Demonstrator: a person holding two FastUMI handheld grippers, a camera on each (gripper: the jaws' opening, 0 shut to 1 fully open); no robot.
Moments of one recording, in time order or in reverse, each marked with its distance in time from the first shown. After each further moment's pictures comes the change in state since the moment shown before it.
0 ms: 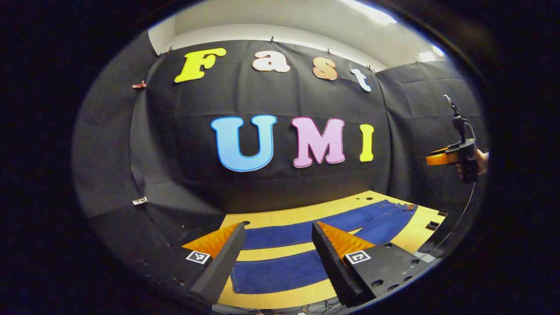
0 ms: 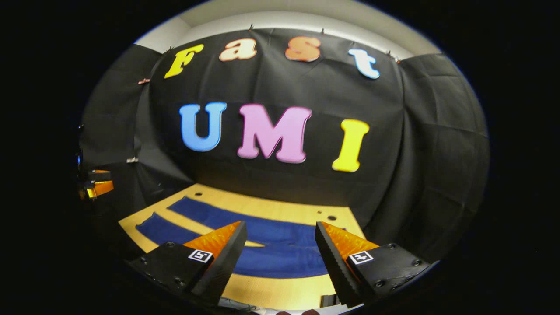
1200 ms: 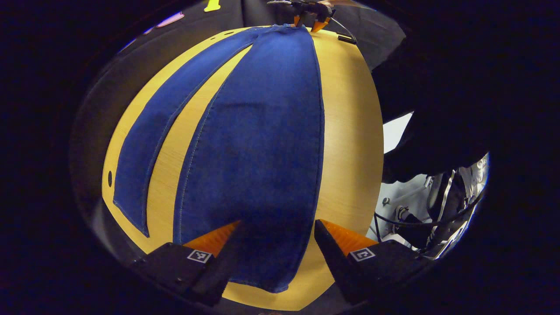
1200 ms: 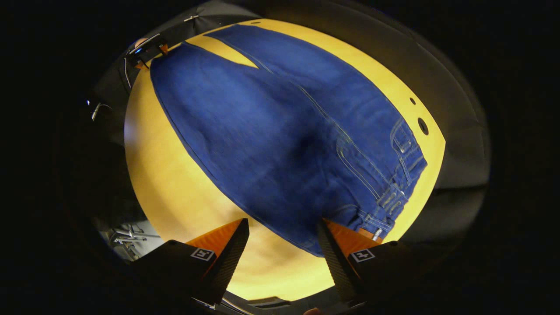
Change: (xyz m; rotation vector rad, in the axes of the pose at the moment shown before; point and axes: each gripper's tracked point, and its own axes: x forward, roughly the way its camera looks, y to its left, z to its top) left arm 0.109 0.023 -0.297 0.691 1.022 -0.830; right arm 0.146 -0.195 -0.315 -0.542 1.026 0.483
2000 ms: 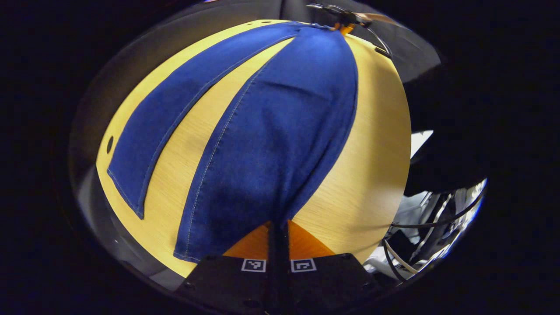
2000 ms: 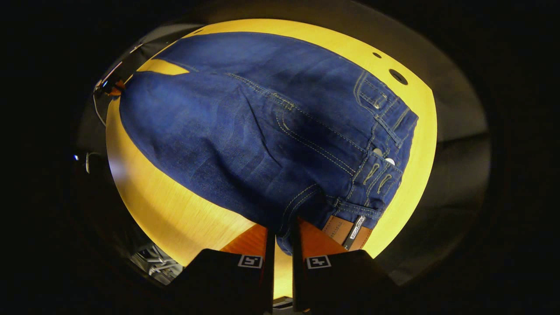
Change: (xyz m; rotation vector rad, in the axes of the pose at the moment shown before) left arm -0.001 0.046 -0.005 -0.268 0.002 -0.050; right arm 0.008 -0.036 -0.005 0.355 0.048 0.035
